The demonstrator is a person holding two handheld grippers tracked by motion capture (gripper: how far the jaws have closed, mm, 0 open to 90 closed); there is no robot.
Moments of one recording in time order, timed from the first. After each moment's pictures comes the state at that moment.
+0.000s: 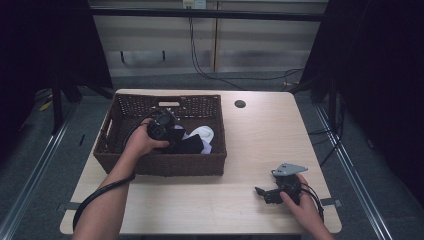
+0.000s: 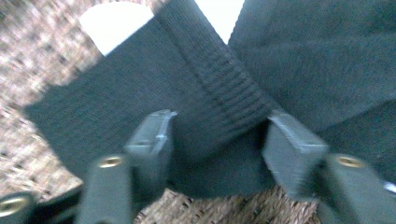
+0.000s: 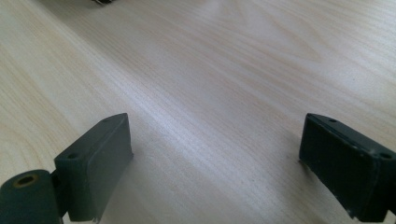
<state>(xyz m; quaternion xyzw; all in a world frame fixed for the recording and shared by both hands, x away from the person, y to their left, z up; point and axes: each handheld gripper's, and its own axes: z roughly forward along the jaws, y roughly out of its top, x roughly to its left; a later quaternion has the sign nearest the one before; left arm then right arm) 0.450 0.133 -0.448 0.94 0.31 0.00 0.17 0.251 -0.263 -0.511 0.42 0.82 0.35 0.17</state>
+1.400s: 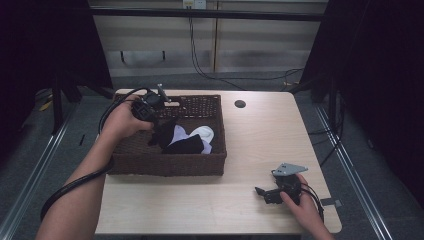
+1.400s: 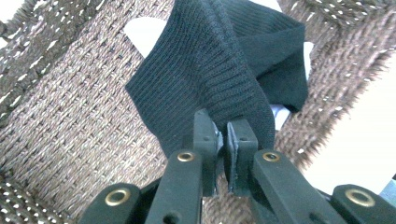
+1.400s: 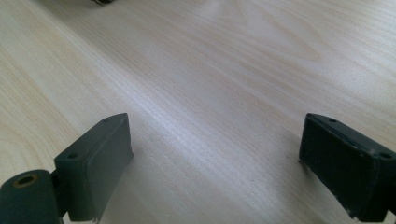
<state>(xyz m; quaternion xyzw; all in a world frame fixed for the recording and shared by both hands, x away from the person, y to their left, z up) 0.430 0.147 -0.329 0.95 0.29 0.00 0.14 0.251 -0.263 -0.511 0.42 0.82 0.35 0.17</state>
